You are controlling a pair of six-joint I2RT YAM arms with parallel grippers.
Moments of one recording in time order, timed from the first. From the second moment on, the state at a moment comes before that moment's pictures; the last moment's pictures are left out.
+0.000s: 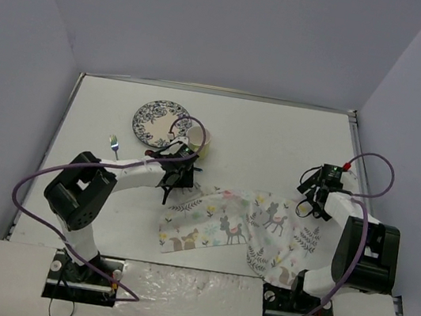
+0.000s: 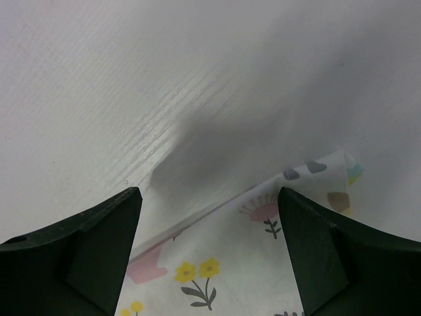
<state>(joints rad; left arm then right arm) -0.66 1.73 1.01 -0.30 -0.28 -0.70 -0.12 1.47 0.66 -0.18 0.25 0.62</state>
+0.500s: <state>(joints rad) -0.69 1.70 0.97 -0.25 -0.28 -0.70 -0.14 1.46 0.61 -0.12 0.19 0.63</state>
